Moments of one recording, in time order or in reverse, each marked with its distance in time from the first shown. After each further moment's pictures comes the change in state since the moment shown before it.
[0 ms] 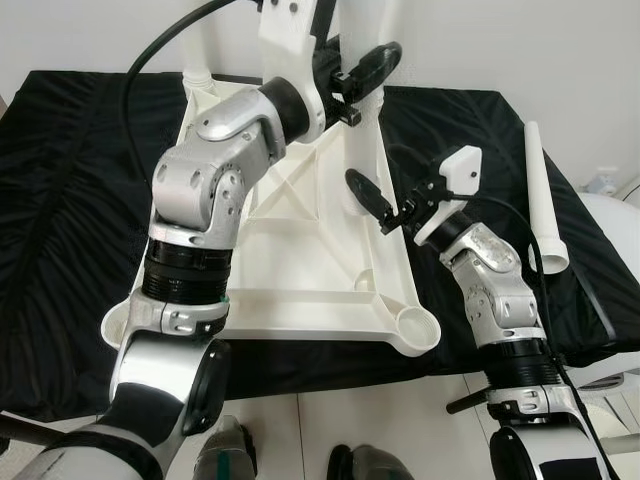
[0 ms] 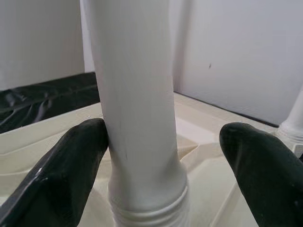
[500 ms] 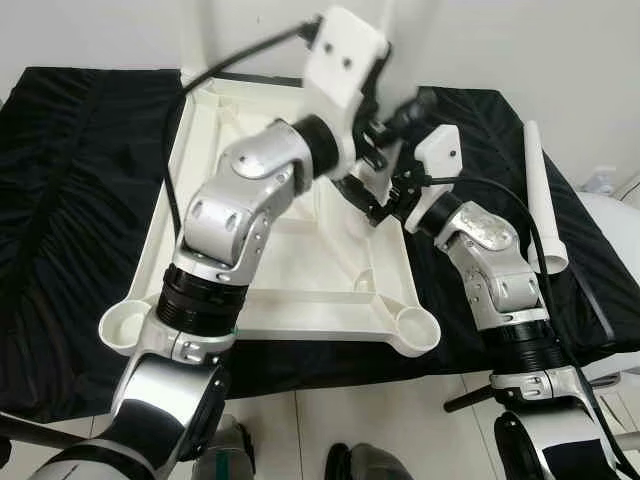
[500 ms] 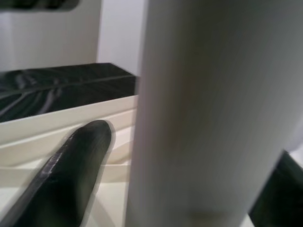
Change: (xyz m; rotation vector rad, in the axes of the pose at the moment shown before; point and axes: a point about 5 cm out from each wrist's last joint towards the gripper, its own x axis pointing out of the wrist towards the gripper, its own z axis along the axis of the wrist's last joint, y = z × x) left arm 0.004 -0.028 -0.013 0.084 0.040 -0.071; right arm 0.019 0.013 0.018 -0.137 0.025 0.107
